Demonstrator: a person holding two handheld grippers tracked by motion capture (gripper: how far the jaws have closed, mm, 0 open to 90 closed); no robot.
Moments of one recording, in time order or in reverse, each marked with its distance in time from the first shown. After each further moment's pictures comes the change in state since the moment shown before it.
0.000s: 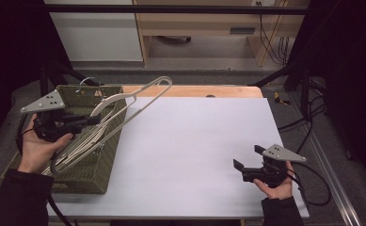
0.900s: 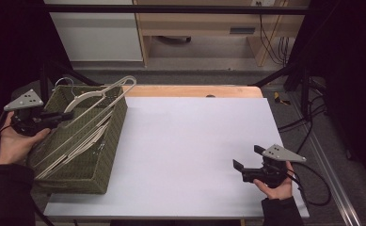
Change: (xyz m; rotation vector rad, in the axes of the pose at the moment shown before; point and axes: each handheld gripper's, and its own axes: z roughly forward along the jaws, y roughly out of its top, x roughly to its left) left arm 0.071 -0.045 -0.021 0.085 0.182 0.006; right arm 0.001 0.001 -0.001 -0.005 0.011 -0.004
